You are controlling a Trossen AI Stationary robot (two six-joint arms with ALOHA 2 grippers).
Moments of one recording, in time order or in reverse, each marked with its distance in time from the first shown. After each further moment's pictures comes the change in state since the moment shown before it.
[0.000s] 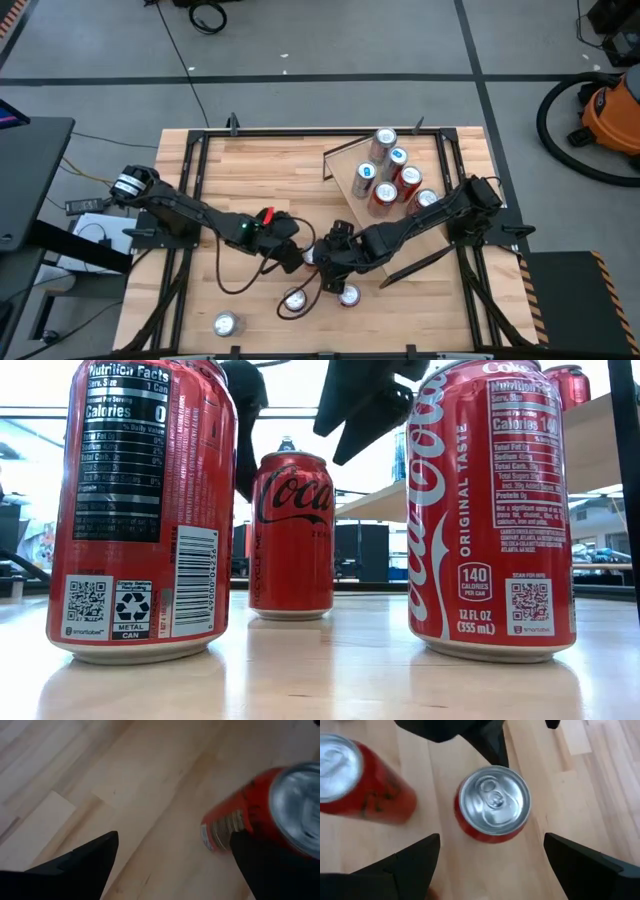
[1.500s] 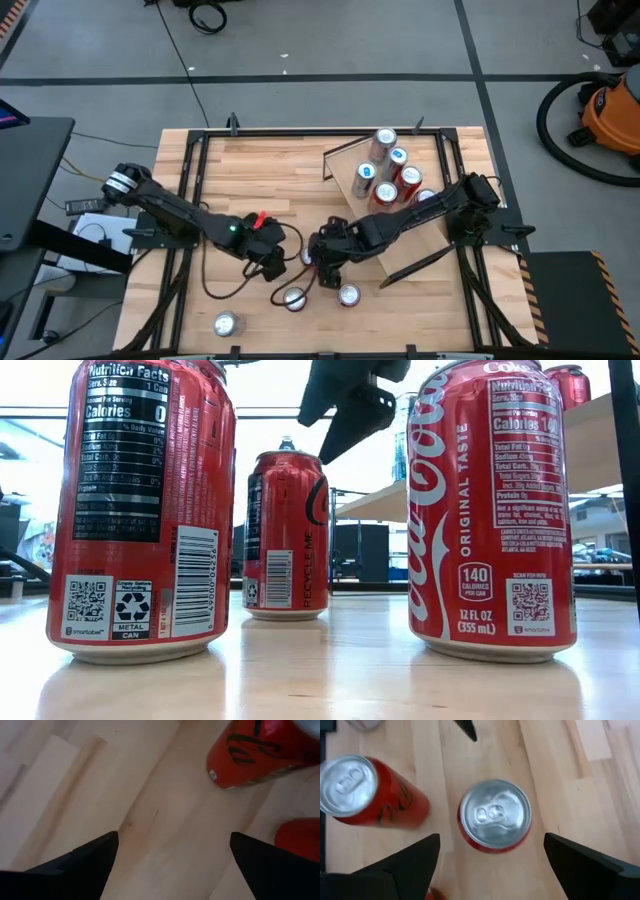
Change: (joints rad) left arm -0.066 -0.073 0.000 -0.234 0.140 -0.040; right arm -0.052 0.000 0.024 0.027 -0.126 -0.051
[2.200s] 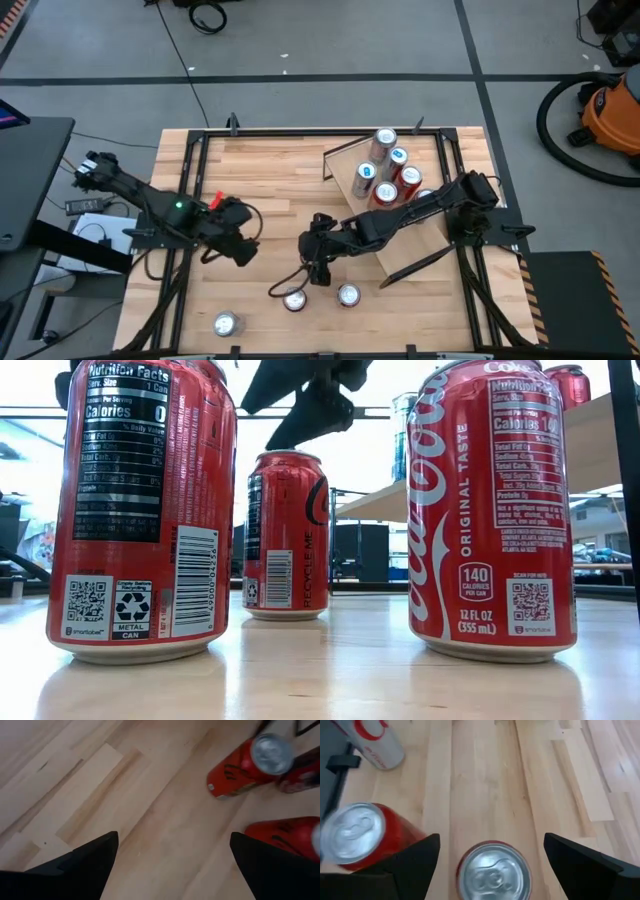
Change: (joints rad) left arm -0.068 -0.363 0.000 -0.244 -0.077 -0.194; right arm -0.039 0.001 -0.073 0.289 -0.003 -0.183
